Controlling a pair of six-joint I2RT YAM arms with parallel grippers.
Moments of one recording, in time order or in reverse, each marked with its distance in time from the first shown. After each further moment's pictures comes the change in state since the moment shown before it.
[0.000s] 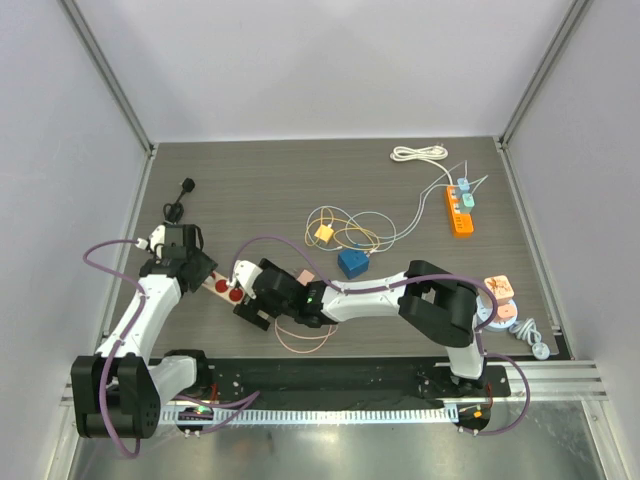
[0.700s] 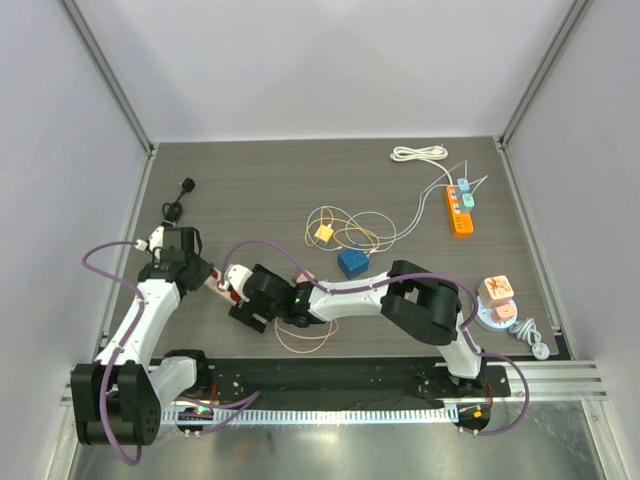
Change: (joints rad) left arm 0.002 -0.037 -0.020 0.008 0.008 0.026; right arm 0.009 0.106 0.106 -0.064 -0.010 0.019
